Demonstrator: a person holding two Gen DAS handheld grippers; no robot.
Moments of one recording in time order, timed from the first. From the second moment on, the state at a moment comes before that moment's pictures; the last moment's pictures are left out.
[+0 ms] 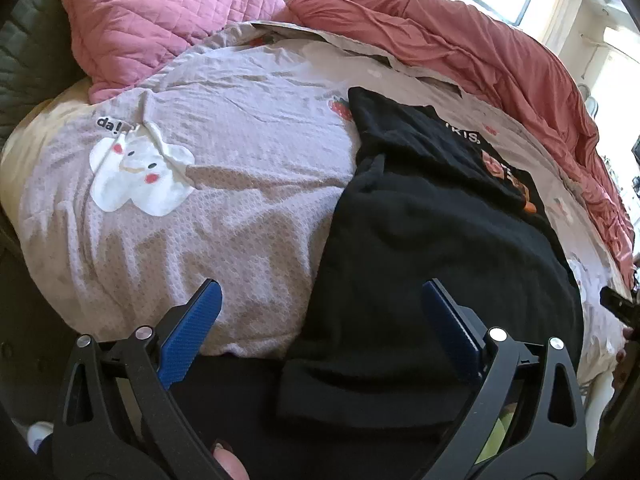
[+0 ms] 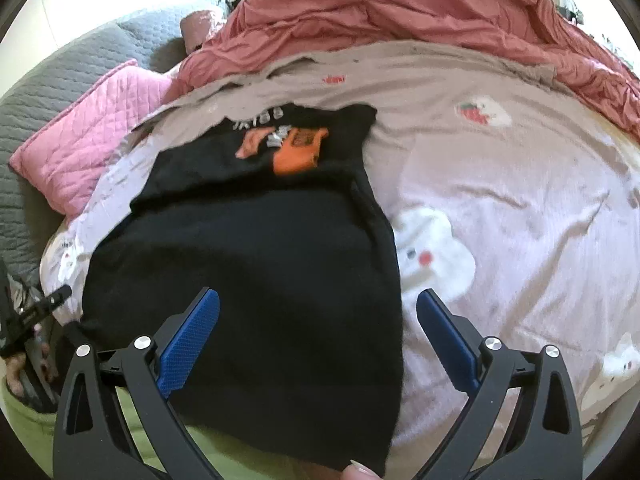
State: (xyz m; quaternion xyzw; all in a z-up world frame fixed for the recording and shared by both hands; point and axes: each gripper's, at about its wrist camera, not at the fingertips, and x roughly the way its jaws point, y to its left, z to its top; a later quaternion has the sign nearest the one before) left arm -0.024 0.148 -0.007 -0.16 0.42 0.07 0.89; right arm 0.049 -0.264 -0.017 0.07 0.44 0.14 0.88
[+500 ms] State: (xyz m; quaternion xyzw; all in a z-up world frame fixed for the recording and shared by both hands) left arm -0.012 0.138 -0.031 -0.17 0.46 0.07 0.87; right arm 0.033 -0.287 -0.060 0.07 0.47 0.15 0.87
